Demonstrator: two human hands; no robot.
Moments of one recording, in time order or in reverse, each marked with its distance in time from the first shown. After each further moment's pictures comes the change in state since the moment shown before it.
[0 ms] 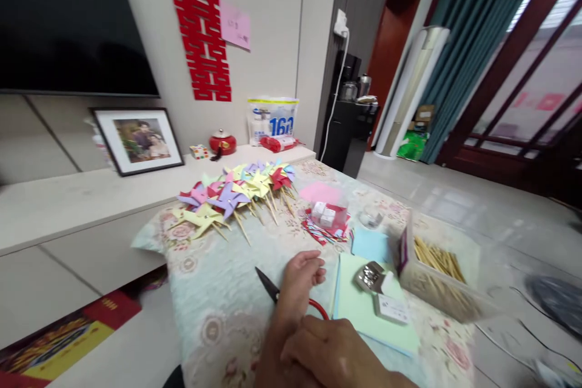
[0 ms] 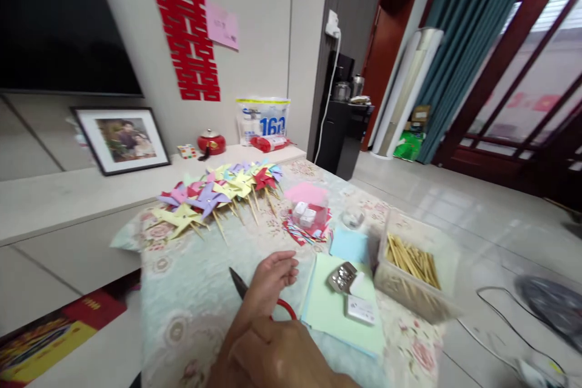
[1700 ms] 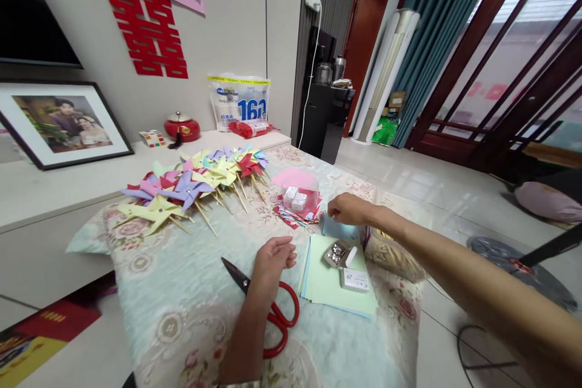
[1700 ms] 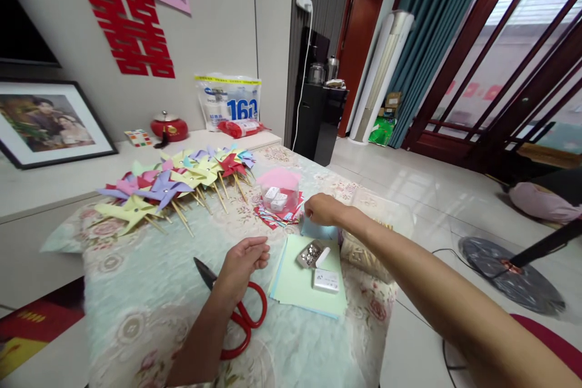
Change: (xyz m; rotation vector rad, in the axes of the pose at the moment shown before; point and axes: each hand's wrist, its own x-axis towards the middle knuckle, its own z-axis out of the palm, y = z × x) left_hand 0.010 -0.010 0.005 0.205 0.007 0.039; right_hand 0.035 0.157 -0.154 -0.569 -0.373 0.513
